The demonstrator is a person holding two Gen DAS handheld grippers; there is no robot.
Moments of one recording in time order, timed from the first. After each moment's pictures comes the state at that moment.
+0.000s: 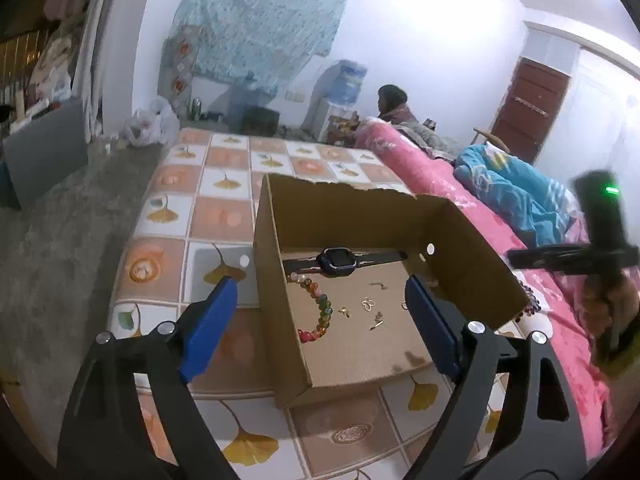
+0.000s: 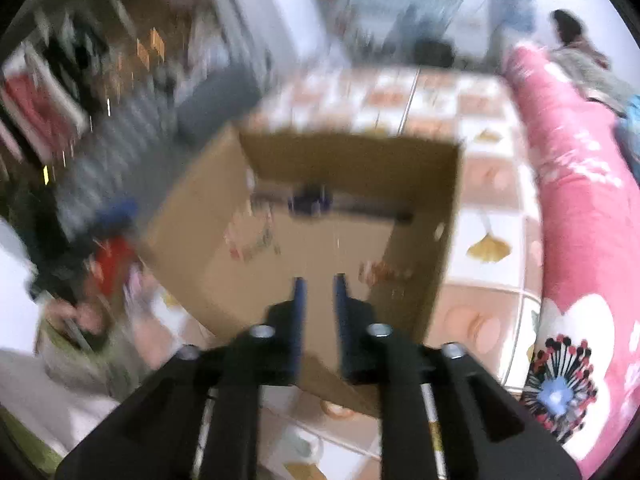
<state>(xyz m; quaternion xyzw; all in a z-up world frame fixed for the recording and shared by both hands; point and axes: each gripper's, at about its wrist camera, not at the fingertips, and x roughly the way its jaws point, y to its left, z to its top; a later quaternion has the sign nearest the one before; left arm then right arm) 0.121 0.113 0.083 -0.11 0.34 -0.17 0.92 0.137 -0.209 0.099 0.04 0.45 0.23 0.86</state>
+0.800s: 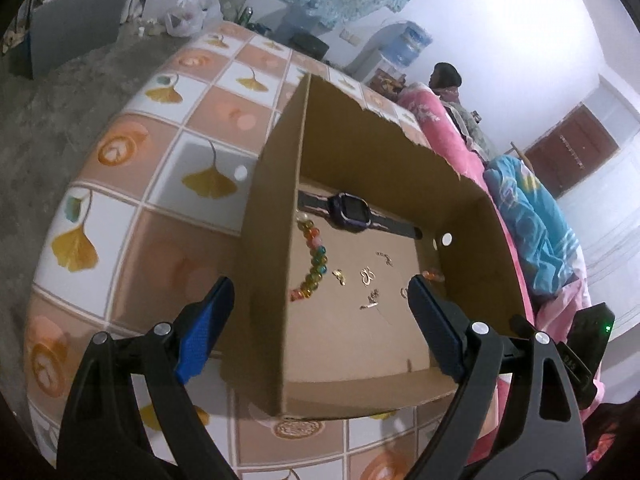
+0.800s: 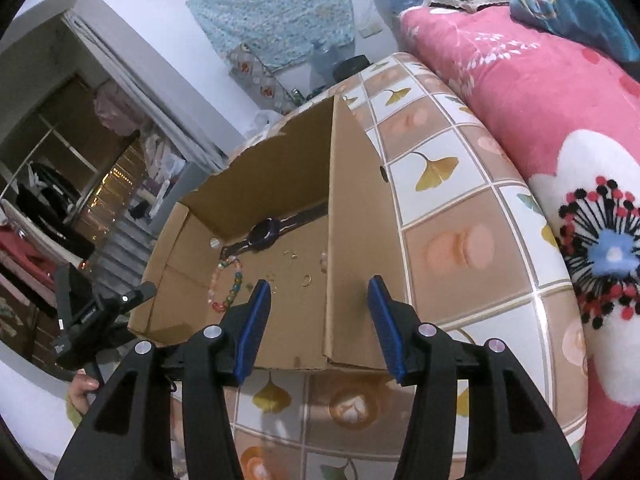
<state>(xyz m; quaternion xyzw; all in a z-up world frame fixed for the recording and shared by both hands) 0.157 0.104 0.021 -0.25 0.46 -0.13 0.84 0.105 -0.261 0.021 0.23 0.41 0.14 0.87</state>
